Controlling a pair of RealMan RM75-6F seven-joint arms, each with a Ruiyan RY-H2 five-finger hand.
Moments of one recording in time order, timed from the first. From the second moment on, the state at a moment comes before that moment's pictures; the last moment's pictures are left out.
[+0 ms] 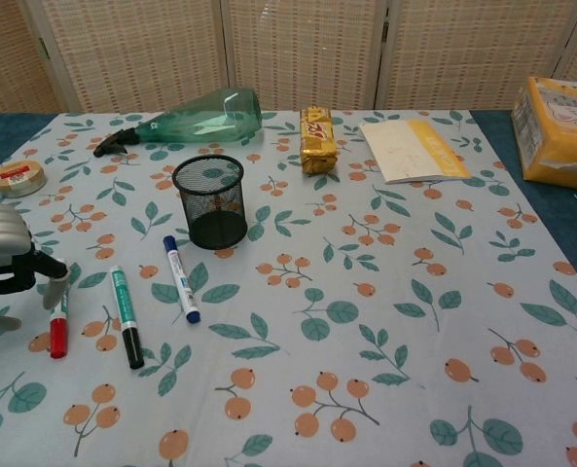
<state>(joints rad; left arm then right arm) -0.68 -1.35 0.26 -1.04 1.94 1.18 -0.30 0.17 -1.19 0.03 -1.56 -1.49 1.36 -0.16</state>
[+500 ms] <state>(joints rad) -0.69 -1.43 0.26 -0.92 1.96 1.22 -0.33 0.16 -1.18 0.03 -1.57 -1.50 1.38 -0.14</state>
